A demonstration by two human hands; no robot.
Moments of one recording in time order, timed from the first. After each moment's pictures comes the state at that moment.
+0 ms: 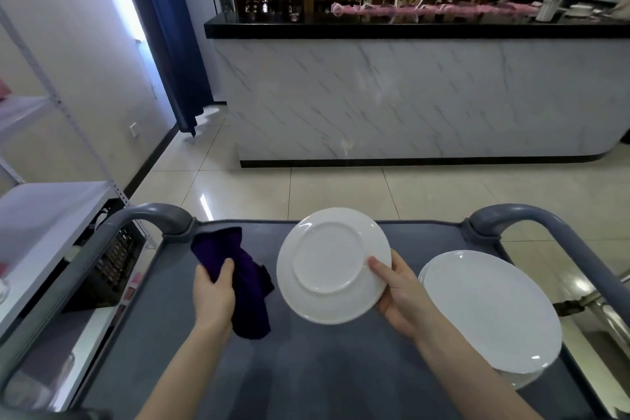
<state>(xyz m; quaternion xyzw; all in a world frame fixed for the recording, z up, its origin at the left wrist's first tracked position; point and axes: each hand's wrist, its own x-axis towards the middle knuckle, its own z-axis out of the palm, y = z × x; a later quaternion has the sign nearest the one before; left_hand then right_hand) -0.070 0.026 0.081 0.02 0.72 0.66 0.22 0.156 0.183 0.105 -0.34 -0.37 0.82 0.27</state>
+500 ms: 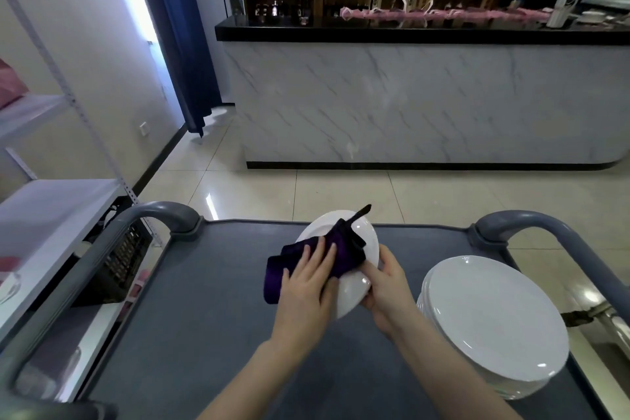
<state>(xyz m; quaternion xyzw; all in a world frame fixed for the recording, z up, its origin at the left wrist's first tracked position) 0.022 0.064 0.093 0.51 0.77 0.37 0.12 0.129 0.162 0.115 -0.35 -0.43 0.77 0.32</state>
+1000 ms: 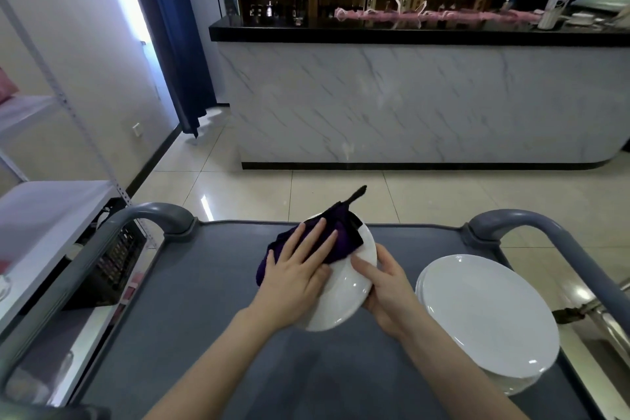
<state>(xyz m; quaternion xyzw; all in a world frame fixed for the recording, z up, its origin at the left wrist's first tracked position) -0.014 0.072 0.109 0.60 0.77 0.21 0.07 0.141 0.167 0.122 -0.32 -0.43 0.79 0.29</state>
